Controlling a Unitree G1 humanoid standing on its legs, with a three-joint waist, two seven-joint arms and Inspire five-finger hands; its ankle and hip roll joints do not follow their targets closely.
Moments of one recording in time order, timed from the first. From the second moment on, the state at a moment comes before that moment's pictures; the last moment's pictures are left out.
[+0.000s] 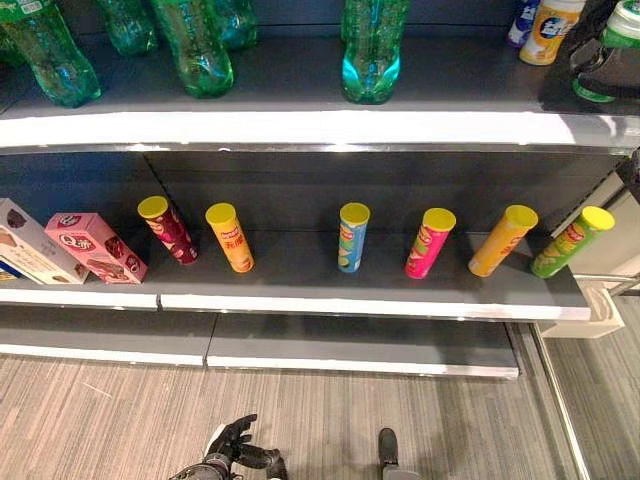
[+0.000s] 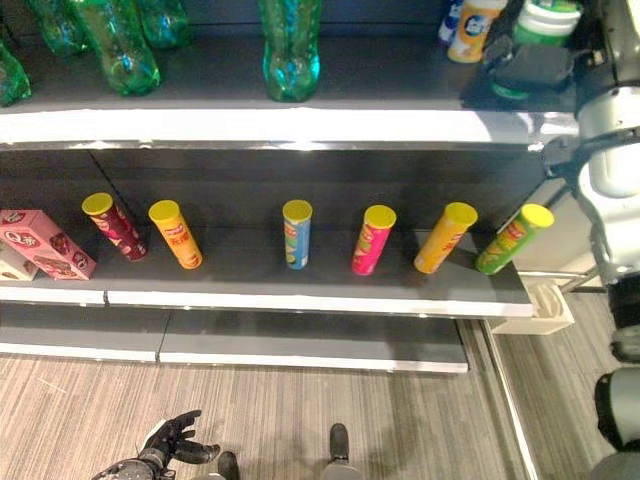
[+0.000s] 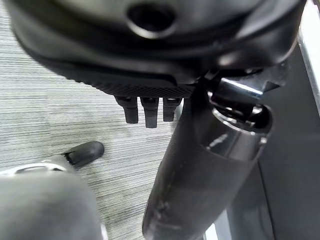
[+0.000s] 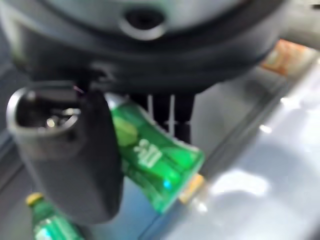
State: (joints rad) left arm 0.04 0.24 -0.19 1.05 -0.12 -0.15 0.01; right arm -0.91 -1.18 0.31 0.49 0.46 -0.15 -0.15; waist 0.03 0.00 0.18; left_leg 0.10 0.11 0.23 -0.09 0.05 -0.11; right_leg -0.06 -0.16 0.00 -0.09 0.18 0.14
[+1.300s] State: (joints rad) left arm 0.03 0.25 -0.19 1.04 -0.12 -0.14 0.01; right arm -0.86 -1.15 0.22 0.49 0.37 -0.14 -0.18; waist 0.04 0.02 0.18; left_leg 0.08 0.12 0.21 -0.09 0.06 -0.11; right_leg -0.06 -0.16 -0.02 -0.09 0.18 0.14
